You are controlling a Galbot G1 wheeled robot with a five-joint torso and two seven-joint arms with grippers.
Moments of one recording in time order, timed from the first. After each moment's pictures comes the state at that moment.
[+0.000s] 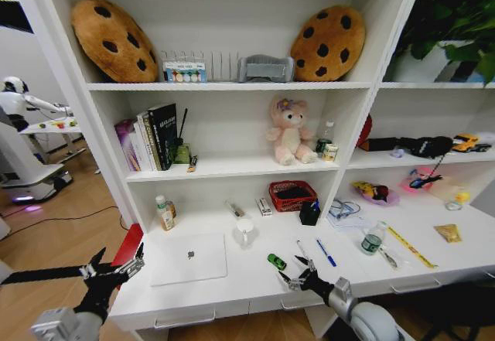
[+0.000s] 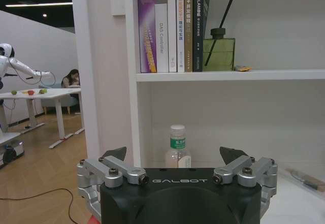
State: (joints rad) left arm 1.99 -1.25 -0.90 -2.49 -0.49 0.20 -0.20; right arm -1.48 0.85 0.32 1.76 0.44 0.02 -0.30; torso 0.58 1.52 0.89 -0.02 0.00
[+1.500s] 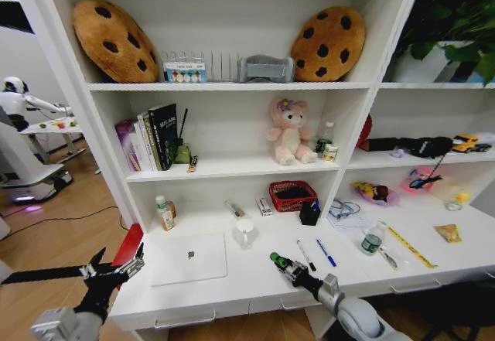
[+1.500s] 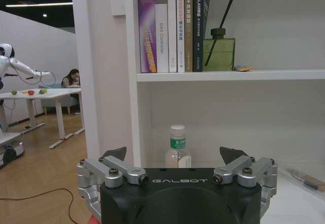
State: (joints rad) left arm 1.99 -1.25 -0.90 -2.49 -0.49 0.20 -0.20; right arm -1.38 0.86 0.25 1.67 0.46 0.02 -0.29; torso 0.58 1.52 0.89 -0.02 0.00
